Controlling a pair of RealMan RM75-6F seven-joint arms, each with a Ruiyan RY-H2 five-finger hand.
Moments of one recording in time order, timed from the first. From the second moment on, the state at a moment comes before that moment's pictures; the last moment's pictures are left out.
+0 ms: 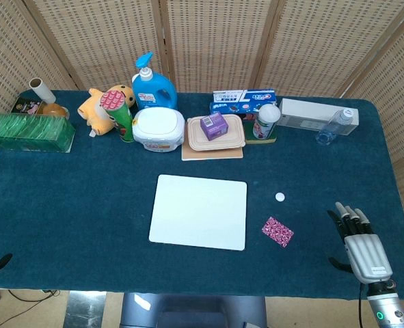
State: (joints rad) left arm 0.06 -0.96 0.01 -1.79 1.62 1.66 0.01; right arm 0.10 -1.17 0.00 -1.64 -1.58 1.39 -0.18
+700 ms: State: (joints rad) left arm 0.04 -0.97 -0.01 -1.82 1.57 1.61 0.08; right arm 0.28 -1.35 0.05 -1.69 -1.43 1.14 -0.36
